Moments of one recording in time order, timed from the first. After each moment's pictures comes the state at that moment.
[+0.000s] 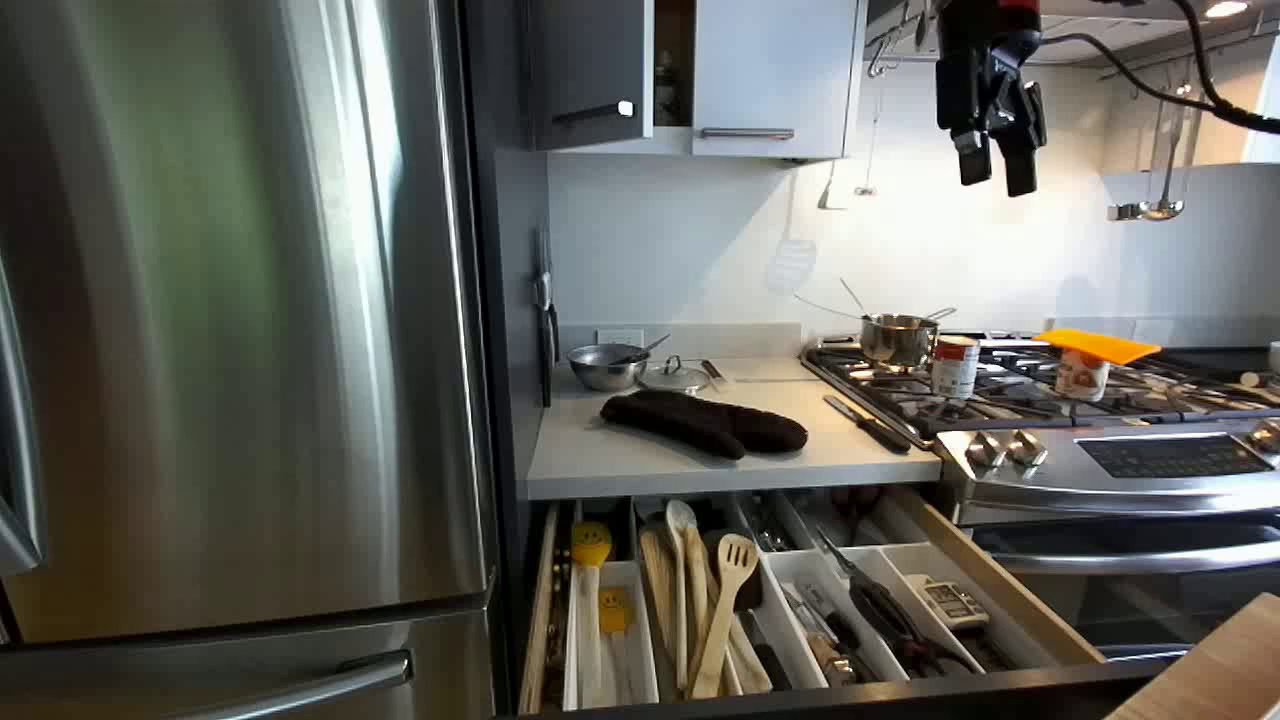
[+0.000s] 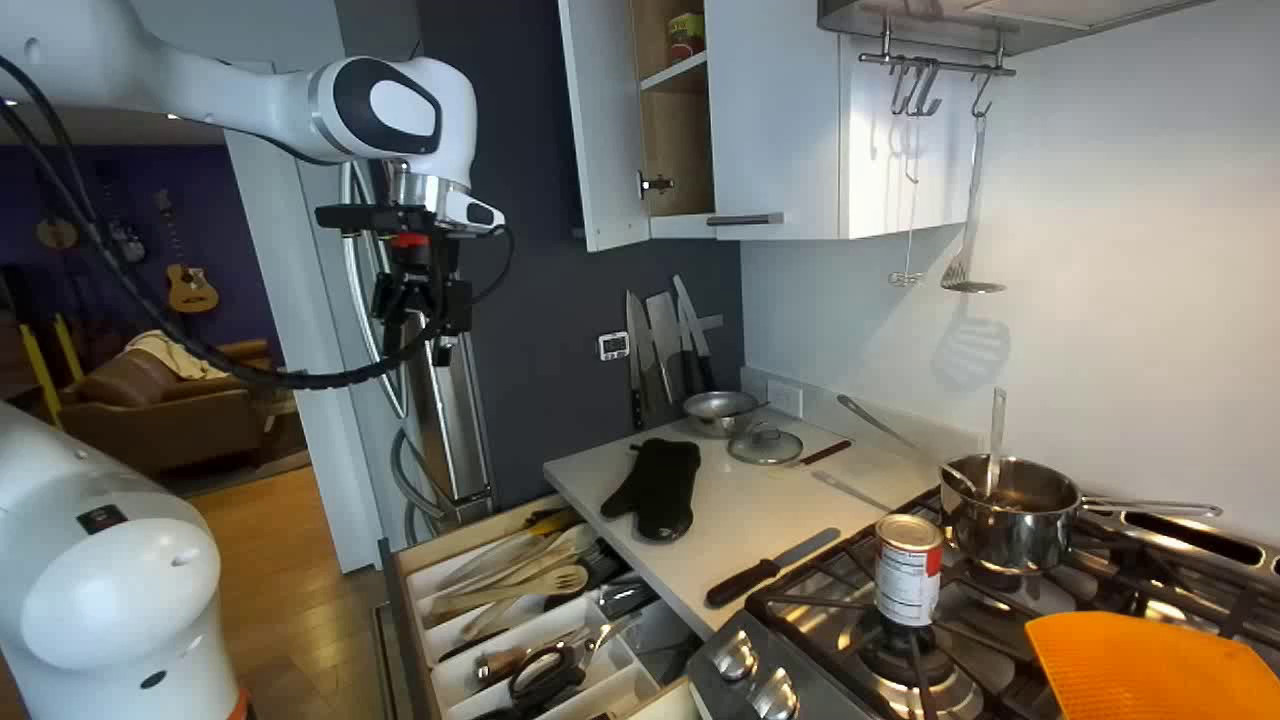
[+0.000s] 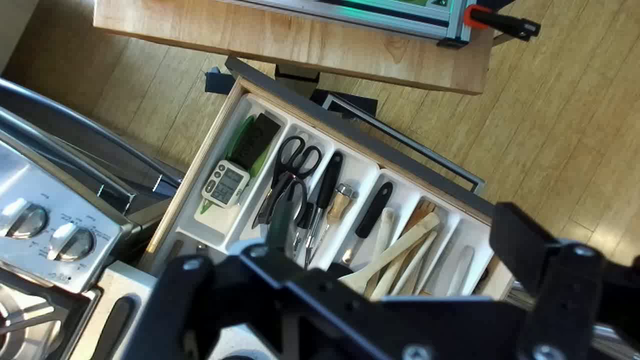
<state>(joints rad) 0.09 -0.59 0.02 -2.28 0.07 1.44 -0.06</state>
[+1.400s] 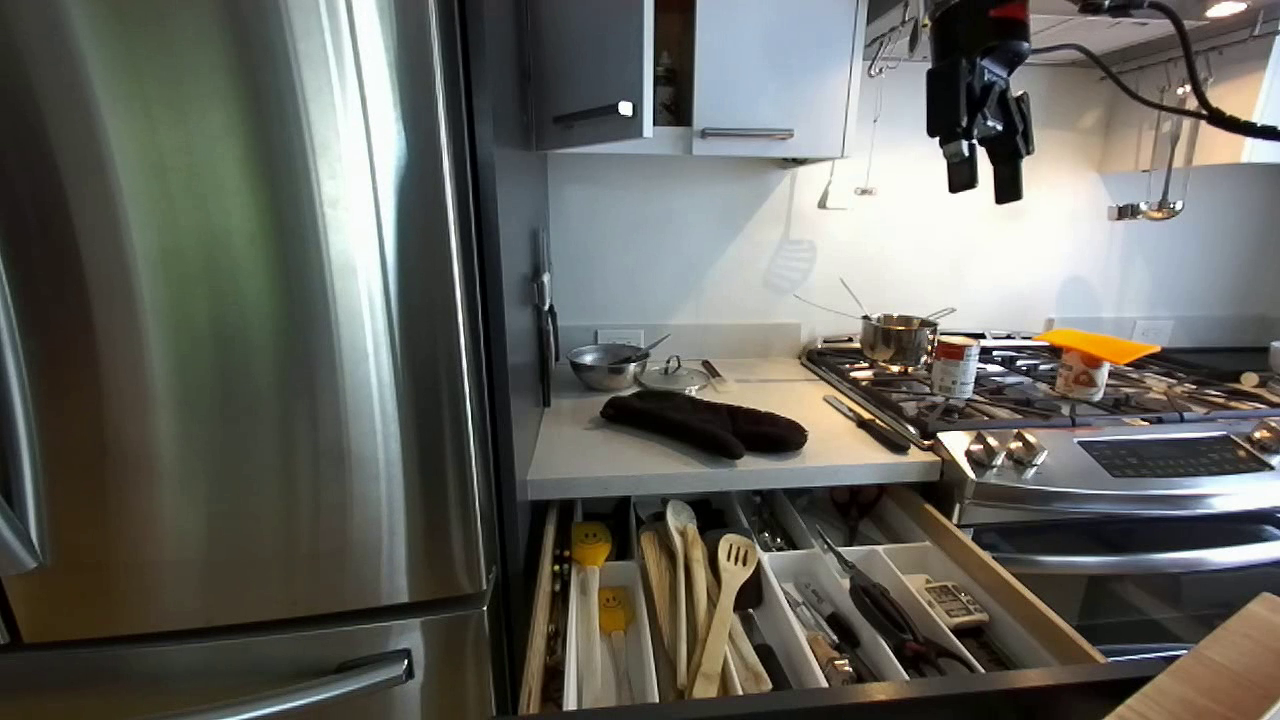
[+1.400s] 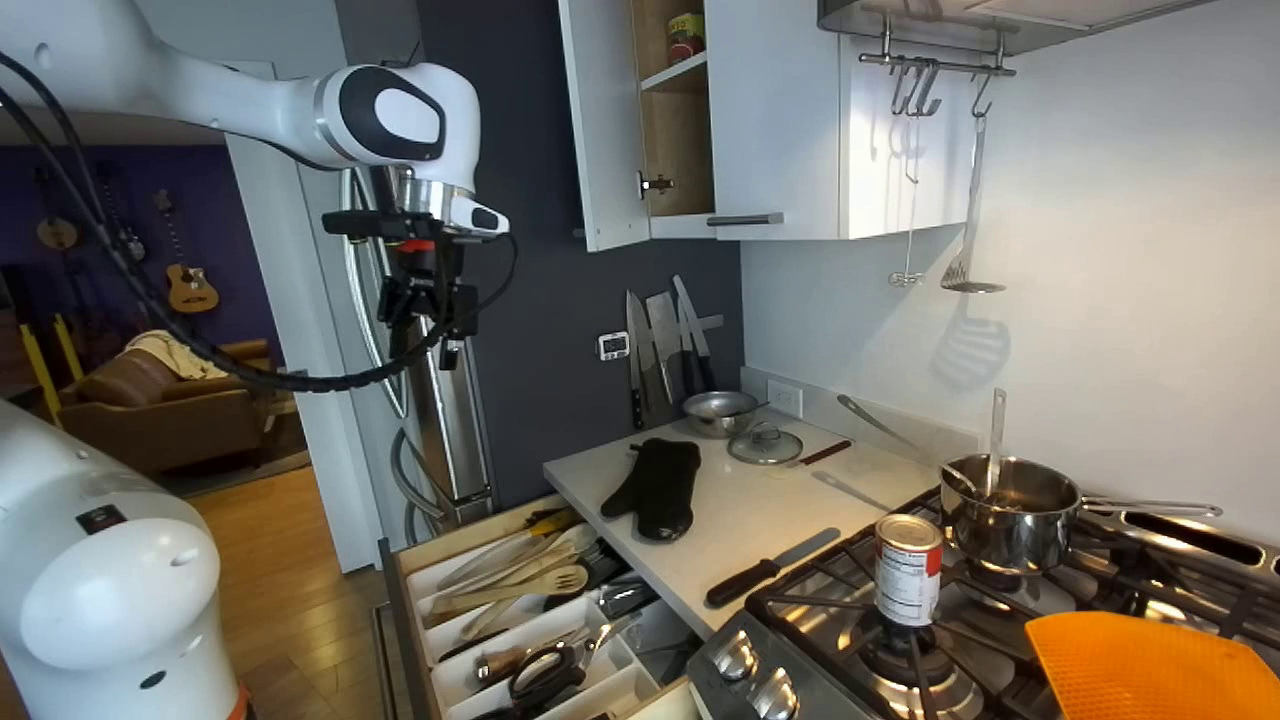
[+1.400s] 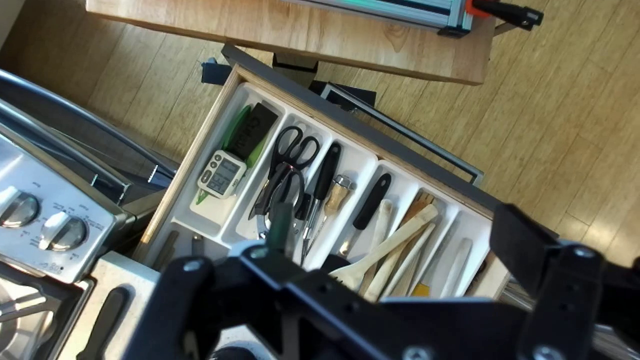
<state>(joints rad) 0.09 -0.58 0.02 -2.29 0.08 1.48 -0.07</state>
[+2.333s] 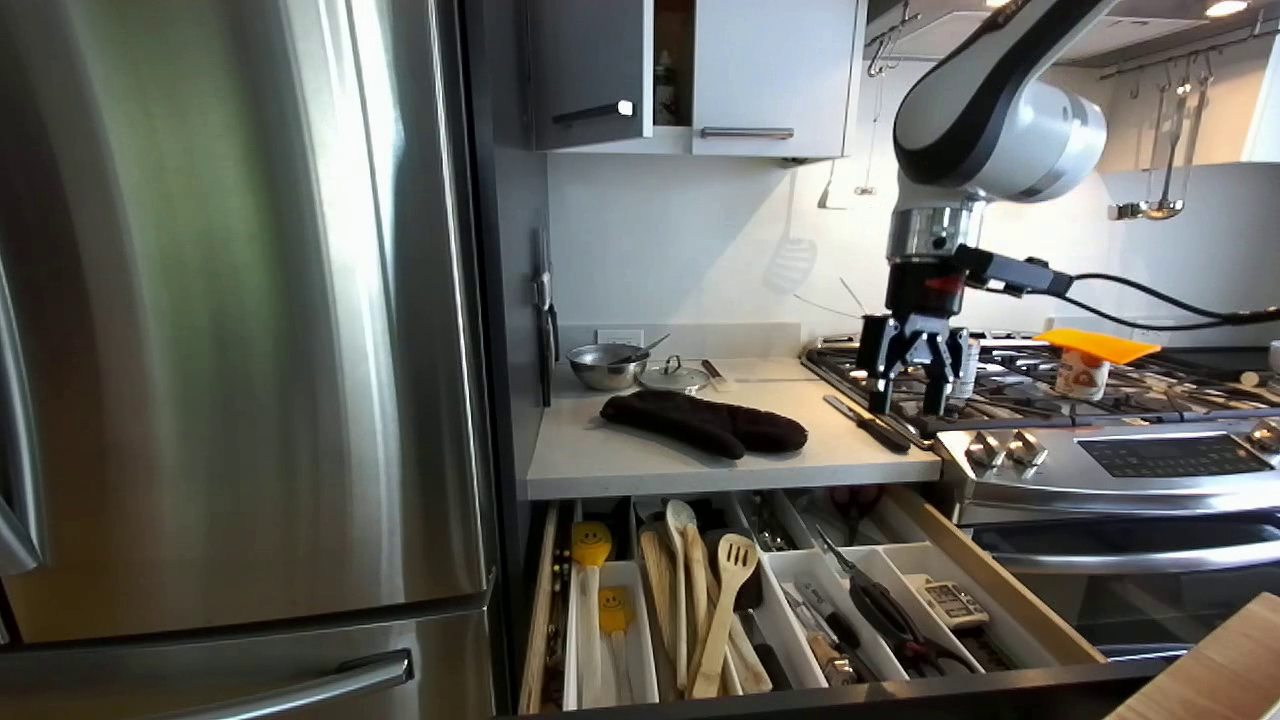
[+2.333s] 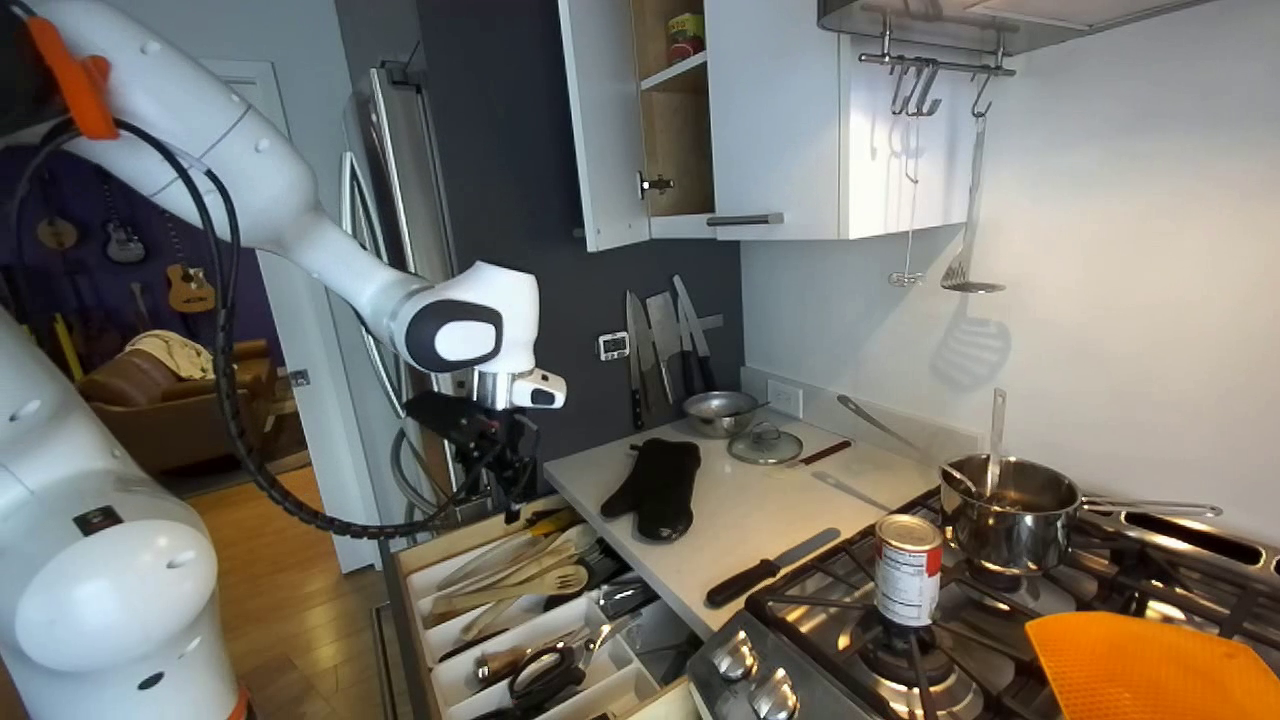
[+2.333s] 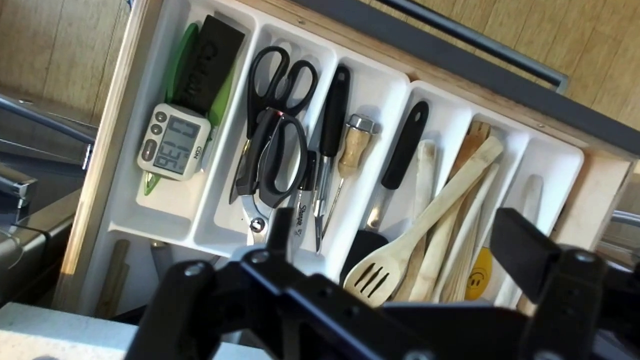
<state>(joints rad) 0.07 -0.30 -0.02 -2.69 0.23 2.28 -0.14</state>
